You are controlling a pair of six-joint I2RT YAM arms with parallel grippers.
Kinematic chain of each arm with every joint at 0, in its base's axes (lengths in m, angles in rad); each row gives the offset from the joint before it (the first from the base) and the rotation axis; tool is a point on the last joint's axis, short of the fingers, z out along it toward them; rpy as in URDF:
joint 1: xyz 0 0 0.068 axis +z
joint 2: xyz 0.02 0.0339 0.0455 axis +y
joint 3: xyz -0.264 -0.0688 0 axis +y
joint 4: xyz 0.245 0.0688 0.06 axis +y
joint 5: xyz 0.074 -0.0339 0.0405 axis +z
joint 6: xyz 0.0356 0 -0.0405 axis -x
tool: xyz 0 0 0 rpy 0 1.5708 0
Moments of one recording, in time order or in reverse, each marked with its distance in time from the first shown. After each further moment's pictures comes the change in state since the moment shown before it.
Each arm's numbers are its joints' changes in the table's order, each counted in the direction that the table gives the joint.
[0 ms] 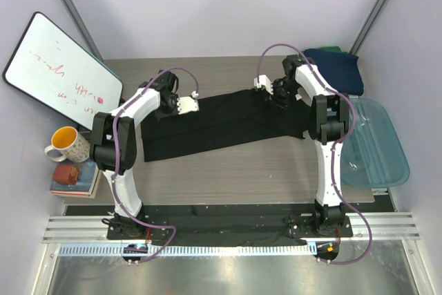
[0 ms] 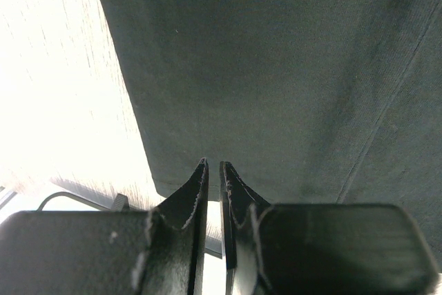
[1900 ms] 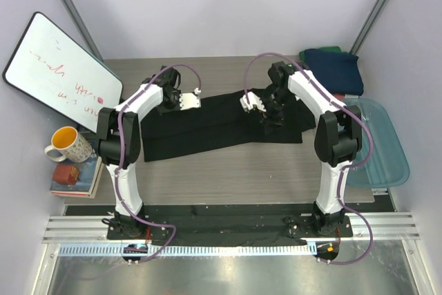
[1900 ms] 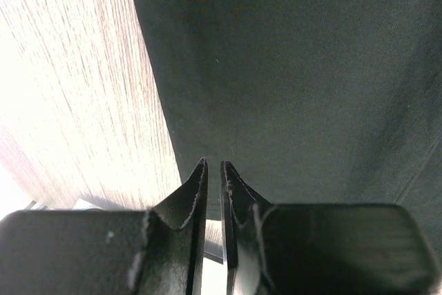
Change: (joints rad) left arm 0.000 0.083 -0.097 -0.008 -0.009 -0.058; right arm 0.175 -0.397 0.341 0.180 -0.002 0.179
